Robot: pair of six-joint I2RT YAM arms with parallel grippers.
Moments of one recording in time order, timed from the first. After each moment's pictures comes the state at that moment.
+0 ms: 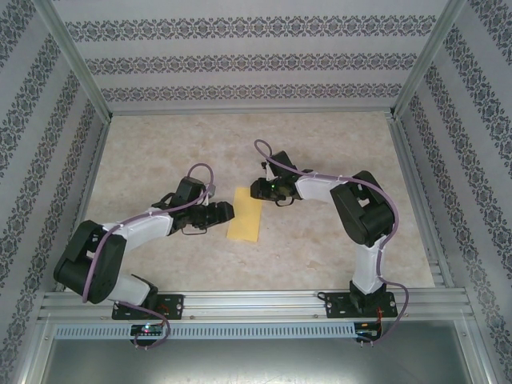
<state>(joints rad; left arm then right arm) -0.41 1.45 0.63 -0.11 0.45 -0.71 0.54 1.97 1.14 -0.15 -0.33 0.56</state>
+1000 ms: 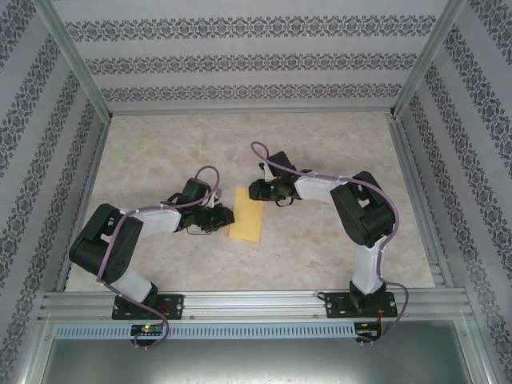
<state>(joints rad) -0.41 1.58 0.64 -0.01 0.56 -0.77 0.55 1.94 1.13 -0.16 -0.30 0.49</state>
